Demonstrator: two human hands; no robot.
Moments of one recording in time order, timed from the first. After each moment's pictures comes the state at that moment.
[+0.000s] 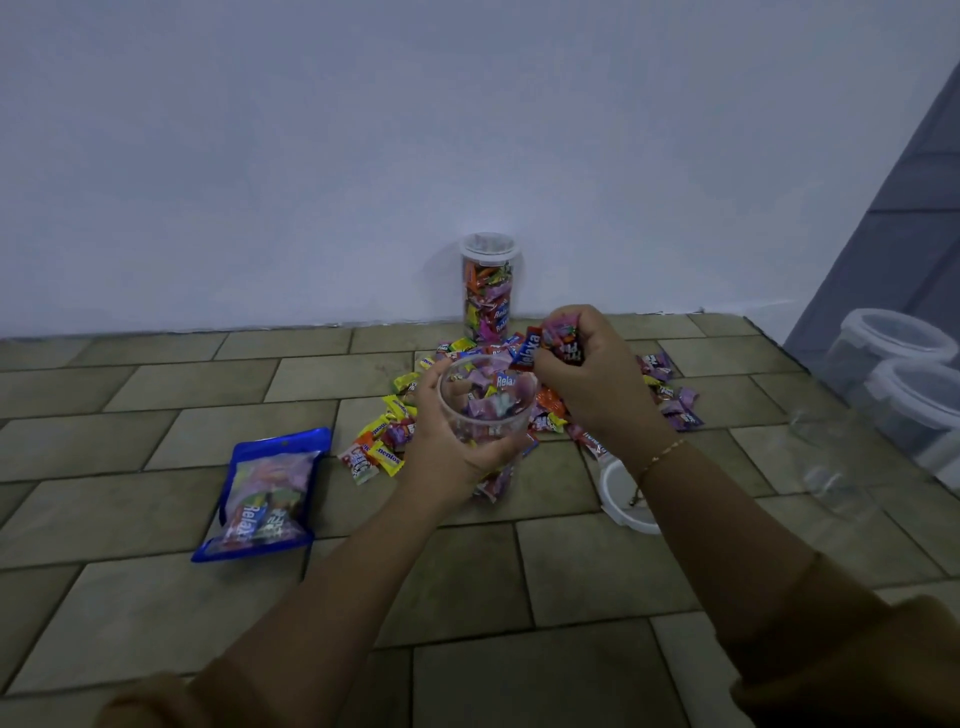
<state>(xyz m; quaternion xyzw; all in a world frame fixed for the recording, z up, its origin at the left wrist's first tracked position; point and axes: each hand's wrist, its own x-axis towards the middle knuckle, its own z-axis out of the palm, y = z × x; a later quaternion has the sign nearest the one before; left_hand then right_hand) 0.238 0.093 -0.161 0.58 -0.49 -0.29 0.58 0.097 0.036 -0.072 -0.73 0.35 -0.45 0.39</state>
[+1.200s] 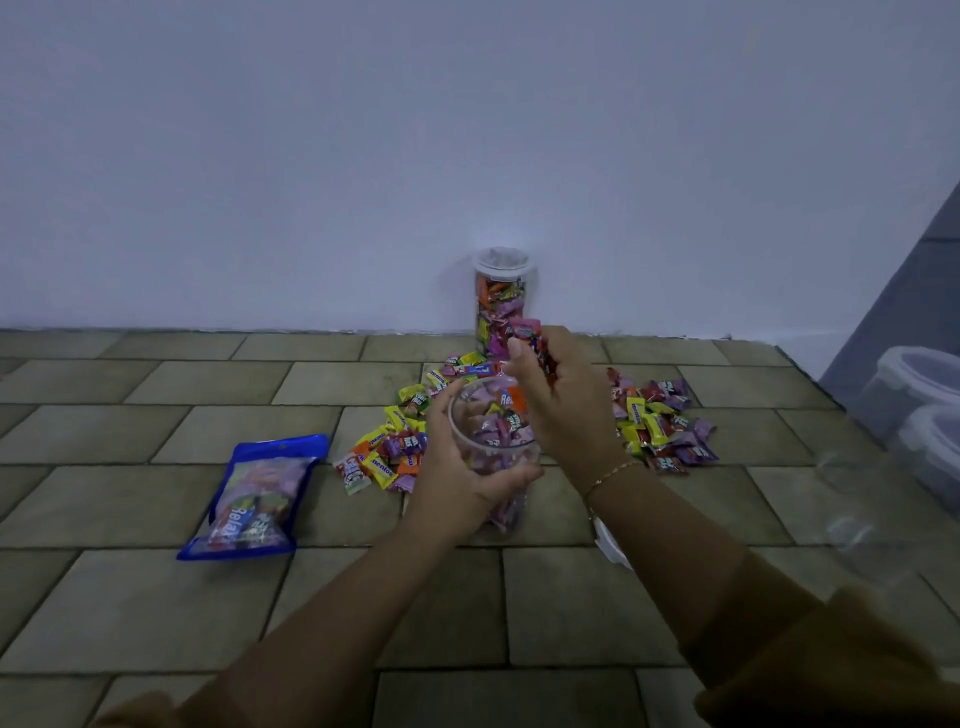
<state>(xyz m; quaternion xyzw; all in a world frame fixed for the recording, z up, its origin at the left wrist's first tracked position) 0.214 0.090 -0.162 0.57 -0.48 -0.29 0.60 0.116 0.010 -0.103 -0.78 0.33 -0.49 0.22</state>
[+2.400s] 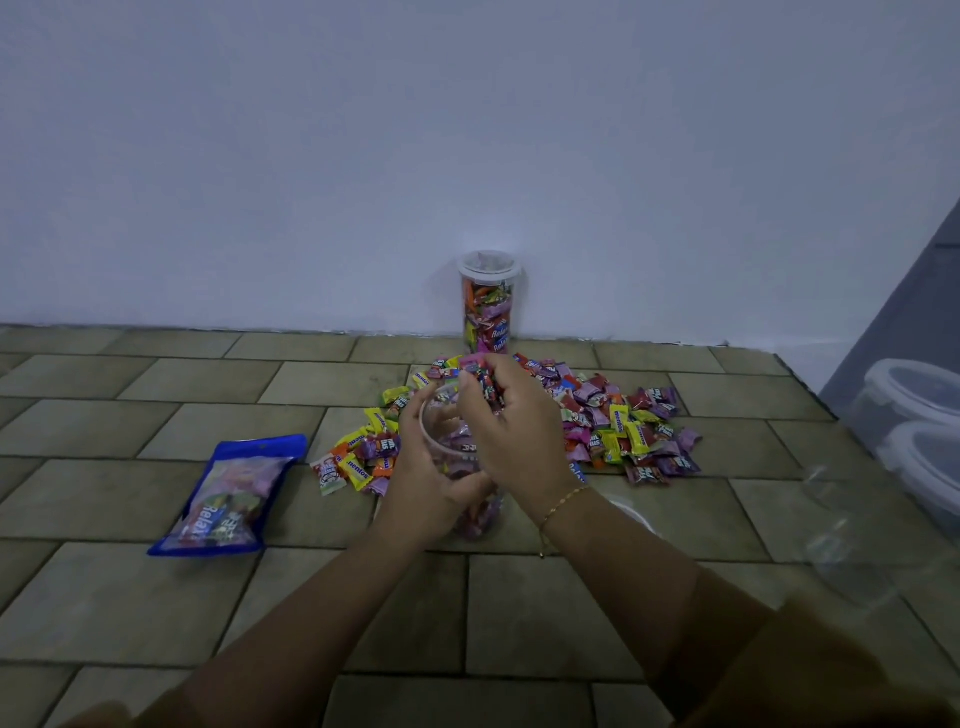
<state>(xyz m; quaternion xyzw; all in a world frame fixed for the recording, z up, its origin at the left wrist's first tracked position) 0.207 0.080 -0.166 0.59 -0.48 -0.25 0.60 0.114 0.022 -0.106 -0.77 0.28 -0.49 0.29</state>
